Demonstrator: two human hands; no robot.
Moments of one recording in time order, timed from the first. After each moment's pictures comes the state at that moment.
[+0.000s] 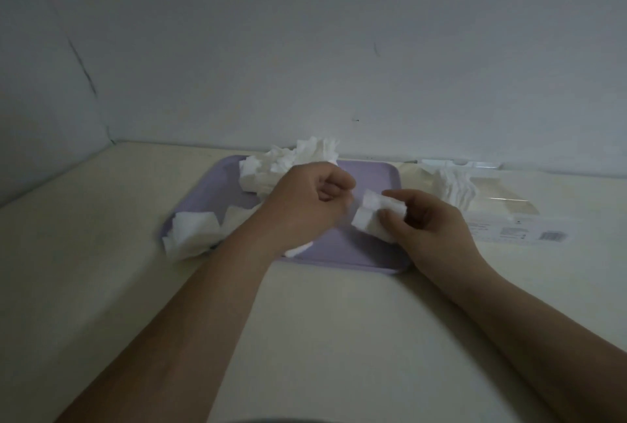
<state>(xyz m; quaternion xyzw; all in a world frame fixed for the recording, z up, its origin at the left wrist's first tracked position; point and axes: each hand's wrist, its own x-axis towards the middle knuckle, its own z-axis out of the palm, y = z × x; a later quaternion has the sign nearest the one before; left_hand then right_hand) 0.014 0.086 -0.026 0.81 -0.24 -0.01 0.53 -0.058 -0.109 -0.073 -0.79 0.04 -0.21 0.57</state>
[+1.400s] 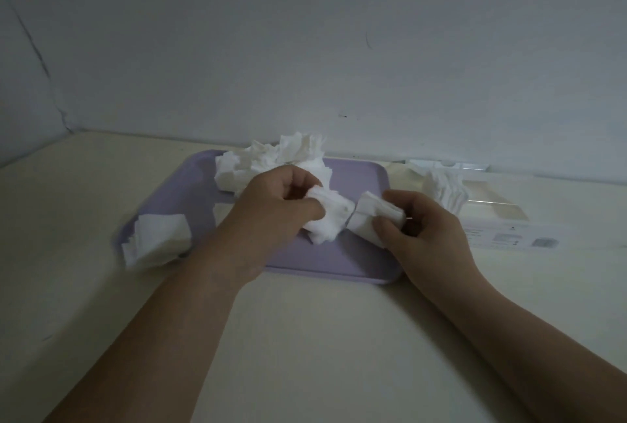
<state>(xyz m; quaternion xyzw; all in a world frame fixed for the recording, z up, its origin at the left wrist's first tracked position) 0.018 0.098 -0.039 0.72 -0.17 -0.07 0.66 -0.058 -0.107 -0.074 -0.83 0.10 -0.23 0.50</state>
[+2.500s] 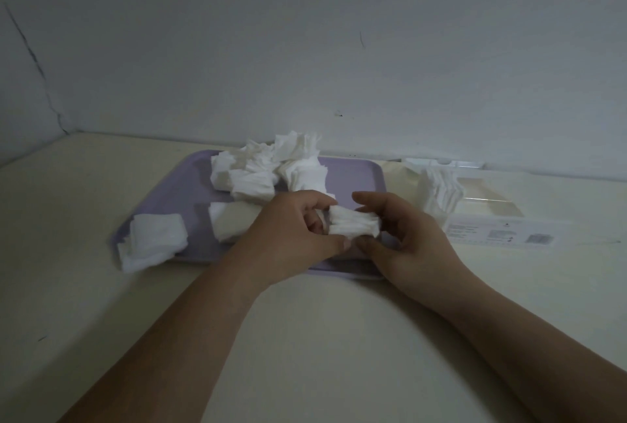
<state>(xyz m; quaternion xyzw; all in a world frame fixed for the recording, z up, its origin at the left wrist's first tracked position) 0.010 0.084 -0.060 0.81 -0.23 -0.06 0.53 -0.065 -0.102 -0.074 -0.86 -0.02 -0.17 0.48</state>
